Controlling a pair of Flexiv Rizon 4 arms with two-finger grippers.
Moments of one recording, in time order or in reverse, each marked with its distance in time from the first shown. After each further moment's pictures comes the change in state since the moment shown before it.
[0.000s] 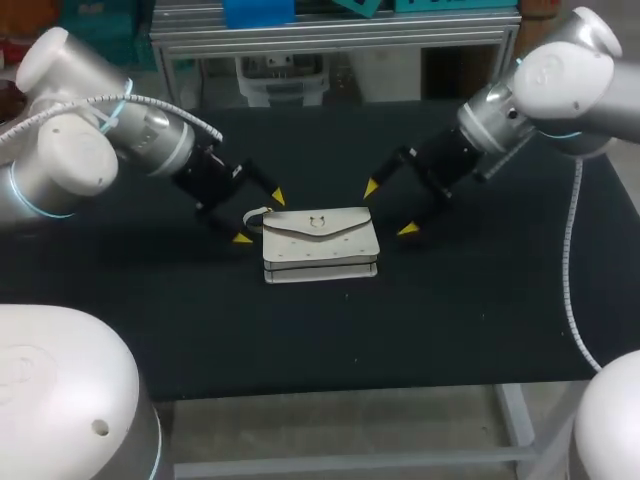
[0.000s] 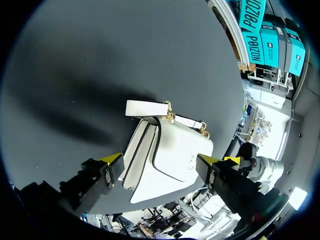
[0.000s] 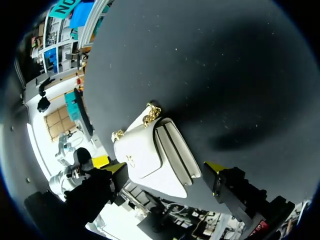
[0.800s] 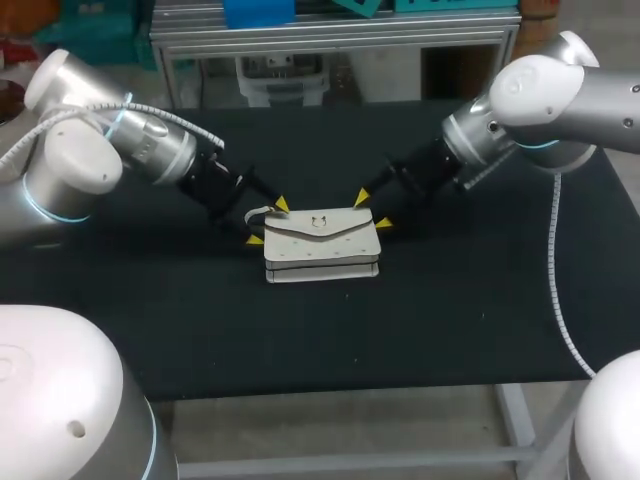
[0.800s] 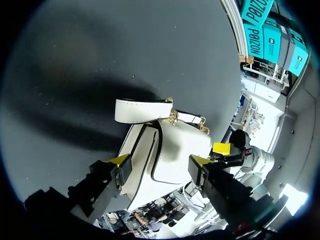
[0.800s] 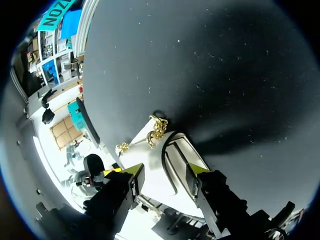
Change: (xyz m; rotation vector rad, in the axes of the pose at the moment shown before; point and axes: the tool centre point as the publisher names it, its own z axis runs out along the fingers) left arm 0.002 -0.003 0.022 -0.123 0.067 -0.015; right arm 0.015 0.020 0.032 0.000 0.067 0.093
